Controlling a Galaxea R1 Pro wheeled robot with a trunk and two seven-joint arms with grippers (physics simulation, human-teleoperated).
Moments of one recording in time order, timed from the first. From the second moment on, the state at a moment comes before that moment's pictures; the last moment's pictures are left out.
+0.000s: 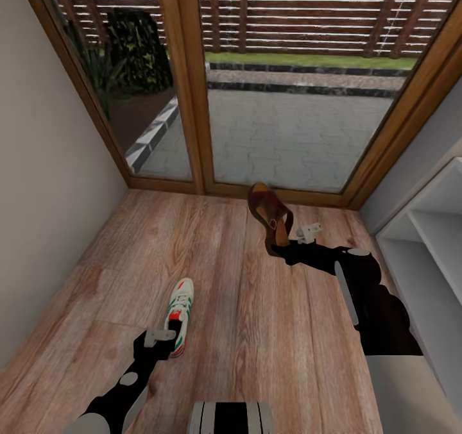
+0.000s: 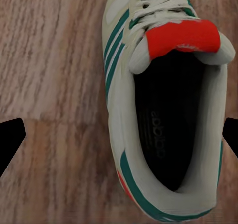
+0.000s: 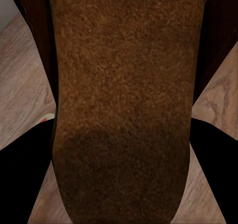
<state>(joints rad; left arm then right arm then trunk) -0.56 -0.01 0.02 -0.31 -0.09 -0.33 0.04 -0.69 -0.05 -0.01 -1.43 0.10 0.77 0.63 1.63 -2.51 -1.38</state>
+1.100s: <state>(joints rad) -0.56 -0.01 0.02 -0.31 -0.09 -0.33 0.04 -0.69 -0.05 -0.01 -1.43 0.10 0.77 0.63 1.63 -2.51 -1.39</state>
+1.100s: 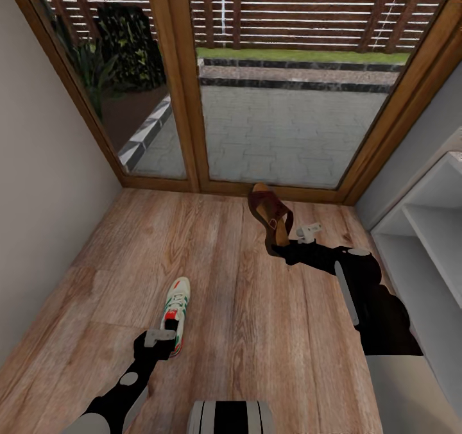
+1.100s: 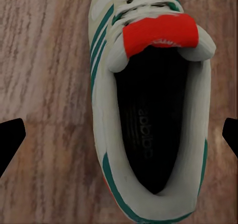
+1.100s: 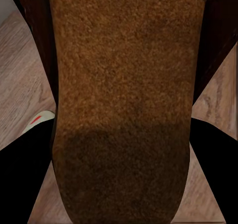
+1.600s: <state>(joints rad) -0.56 -0.01 0.02 -0.31 -0.09 -0.33 0.04 -0.69 -0.05 -0.01 -1.43 0.11 0.77 0.63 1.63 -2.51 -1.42</state>
